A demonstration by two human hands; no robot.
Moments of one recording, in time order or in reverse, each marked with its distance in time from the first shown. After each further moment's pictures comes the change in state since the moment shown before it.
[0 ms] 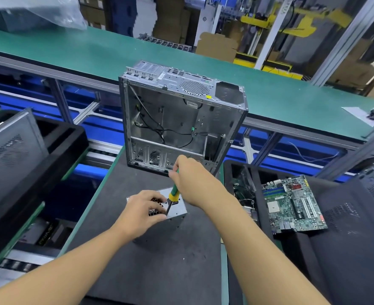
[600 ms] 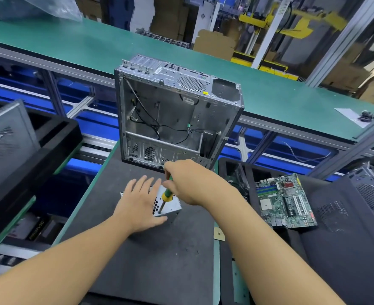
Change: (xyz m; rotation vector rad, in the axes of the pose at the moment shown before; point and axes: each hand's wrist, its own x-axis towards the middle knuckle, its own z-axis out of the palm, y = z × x) left_hand 0.016 -0.006 0.022 0.671 -0.126 -0.030; right_hand -0.008 -0.003 -0.013 -0.270 -0.213 -0.131
